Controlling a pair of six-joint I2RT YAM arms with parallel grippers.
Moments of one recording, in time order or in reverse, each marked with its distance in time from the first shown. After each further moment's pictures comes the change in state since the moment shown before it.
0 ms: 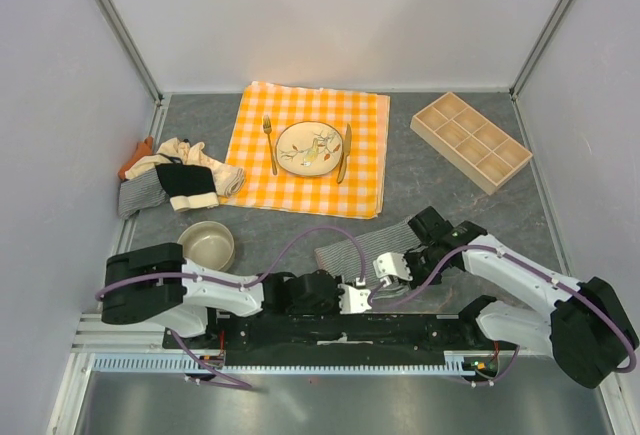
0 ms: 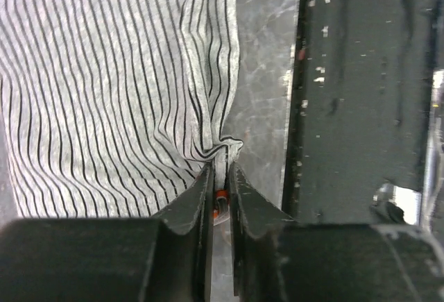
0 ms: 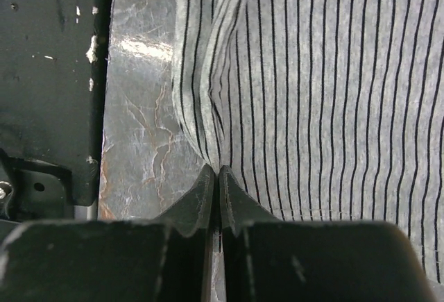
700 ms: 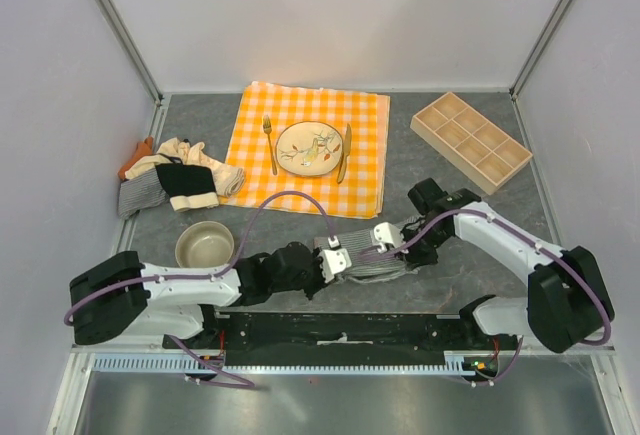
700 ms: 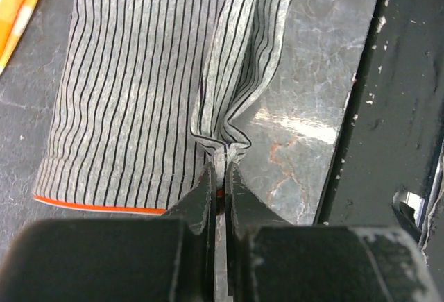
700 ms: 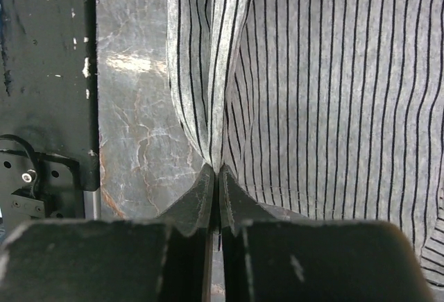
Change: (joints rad) left arm 0.191 -0.207 -0.046 -0.066 0.079 -0.163; right arm -0.125 0.176 0.225 -0.158 -0.109 -0.026
